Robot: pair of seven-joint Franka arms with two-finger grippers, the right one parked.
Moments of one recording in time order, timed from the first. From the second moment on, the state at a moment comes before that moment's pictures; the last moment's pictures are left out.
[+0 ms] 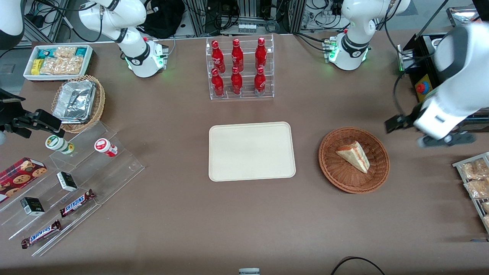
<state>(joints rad) 0.12 0.06 -0.21 -1.88 0.01 1.88 -0.20</state>
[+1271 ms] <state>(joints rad) 0.12 0.14 -0.27 -2.27 0.01 2.44 -1.05</state>
